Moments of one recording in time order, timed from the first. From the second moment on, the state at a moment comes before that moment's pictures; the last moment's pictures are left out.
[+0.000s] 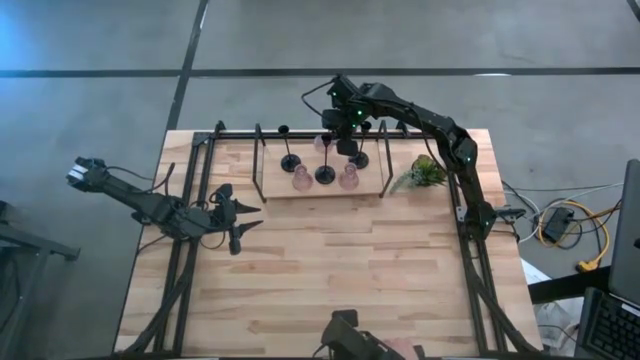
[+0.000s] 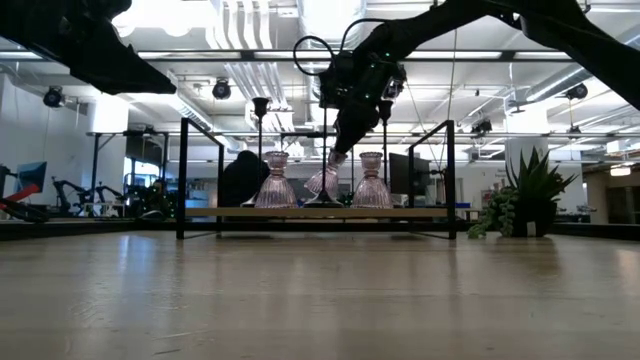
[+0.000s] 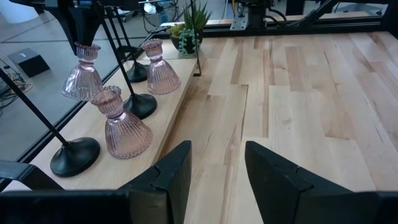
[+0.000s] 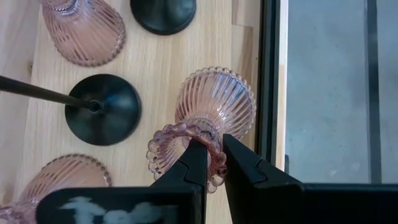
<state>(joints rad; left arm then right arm) -0.41 0.60 0.40 -0.20 -0.65 -0.17 -0.61 2.16 2.06 -1.00 -0.22 -0.65</state>
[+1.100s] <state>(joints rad) -0.41 0.60 0.40 -0.20 -0.65 -0.17 -0.58 2.17 2.14 -1.06 -0.16 -0.69</state>
